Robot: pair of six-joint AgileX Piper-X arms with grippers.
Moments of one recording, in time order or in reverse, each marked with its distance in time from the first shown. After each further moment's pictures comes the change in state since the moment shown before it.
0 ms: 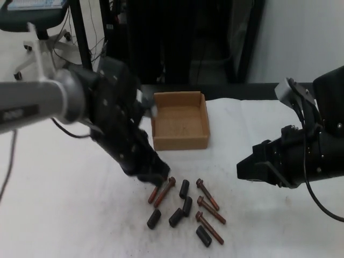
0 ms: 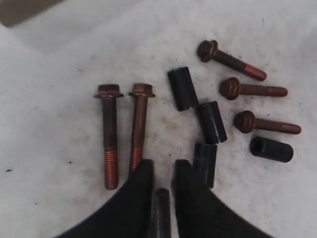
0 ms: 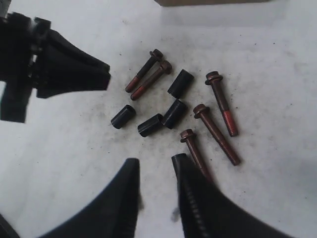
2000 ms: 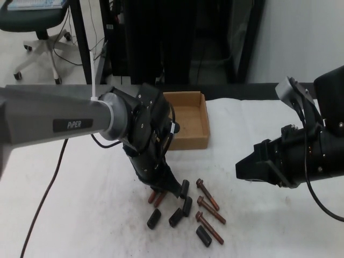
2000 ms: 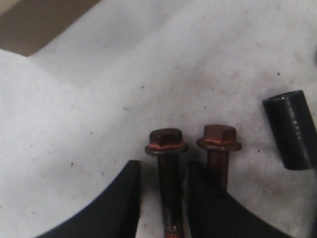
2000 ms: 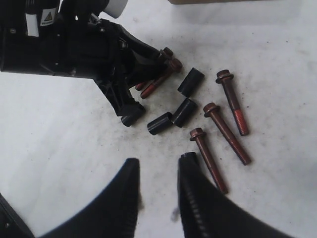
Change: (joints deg) left arm -5.0 11.0 -5.7 -5.0 -21.3 1.9; right arm -0.3 0.0 0.0 -0.2 -2.4 0.1
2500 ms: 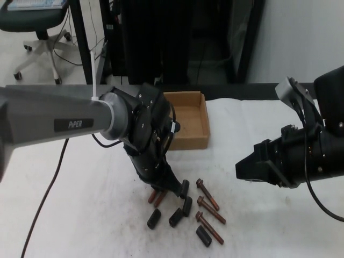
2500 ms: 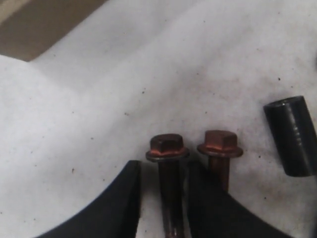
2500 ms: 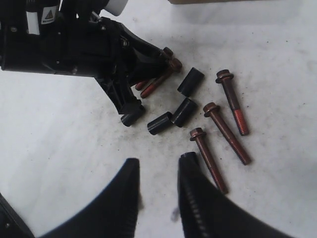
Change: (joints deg) left arm 0.0 0.4 0.0 -1.2 0.0 0.0; right arm 0.0 0.0 0.0 0.0 0.0 0.0
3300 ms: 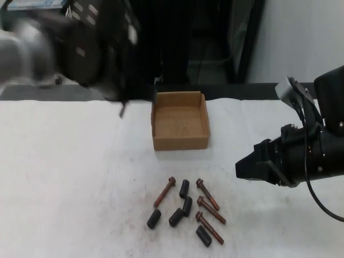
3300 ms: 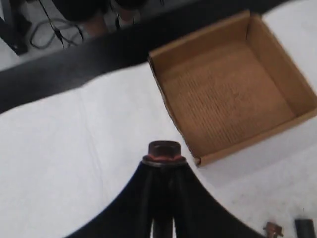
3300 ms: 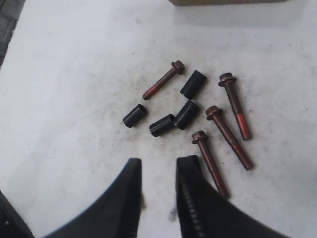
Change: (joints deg) left arm 10.3 -28.7 2.6 -2.8 -3.3 -9.4; right arm 0.2 0.0 0.0 -0.8 -0.5 -1.0
